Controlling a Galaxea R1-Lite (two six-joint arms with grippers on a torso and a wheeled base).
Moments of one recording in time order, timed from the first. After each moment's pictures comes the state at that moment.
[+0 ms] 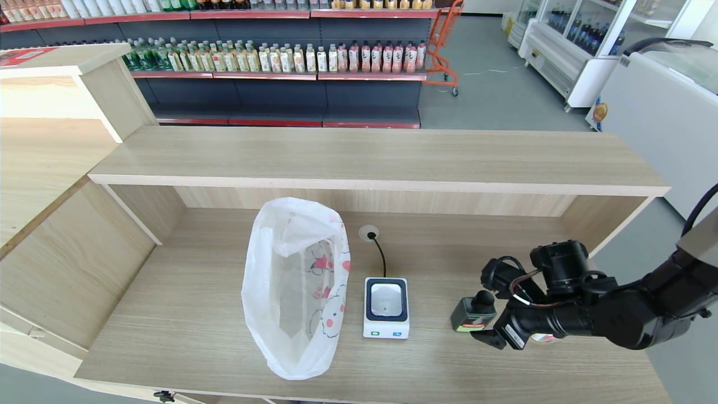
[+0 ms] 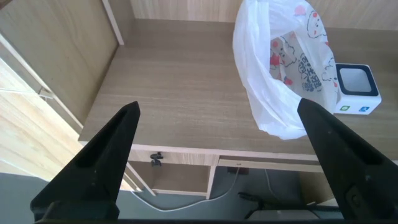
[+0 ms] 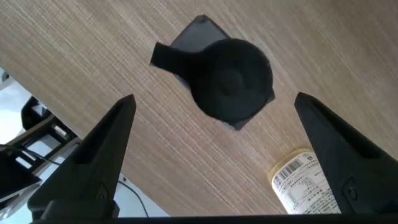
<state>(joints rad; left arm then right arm) 0.00 0.00 0.00 0.00 -0.01 -0.01 0.22 2.01 -0.68 -0.53 0.20 -0.59</state>
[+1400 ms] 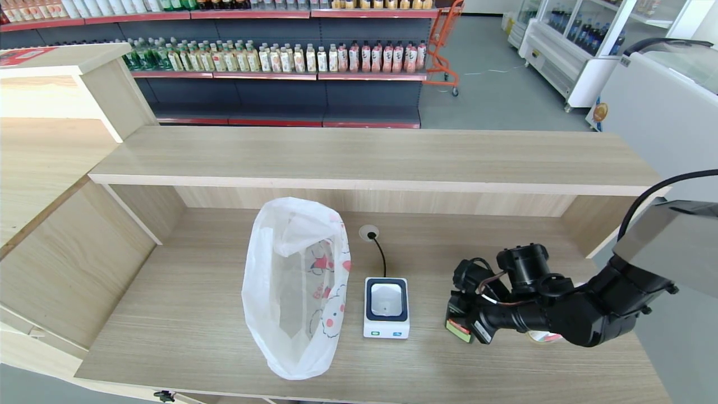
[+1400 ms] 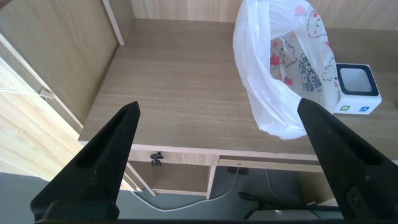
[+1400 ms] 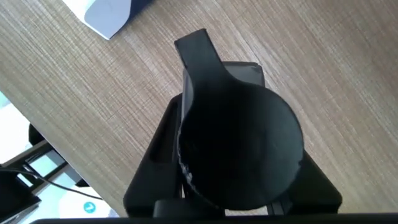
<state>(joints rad) 0.00 0.00 0.00 0.00 -0.01 -0.01 0.30 2.15 -0.77 -0.63 0.24 -0.56</state>
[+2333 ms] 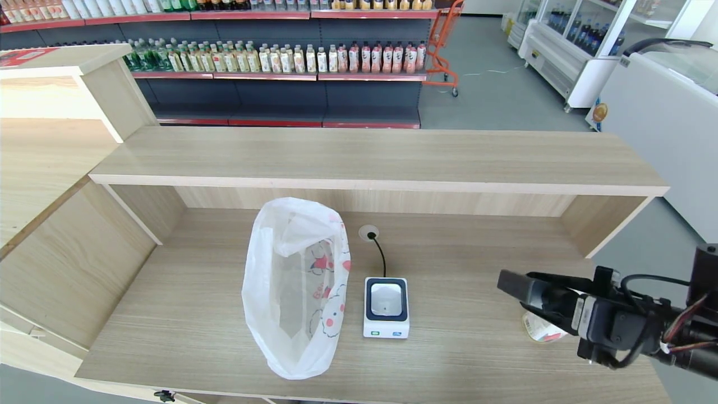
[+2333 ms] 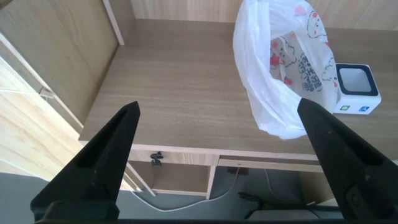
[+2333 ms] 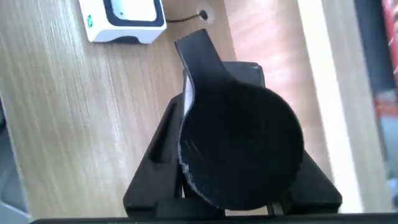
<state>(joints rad) 0.00 0.00 0.00 0.00 -0.01 -0.01 0.15 1.50 -0.26 -0.93 0.51 -1.28</state>
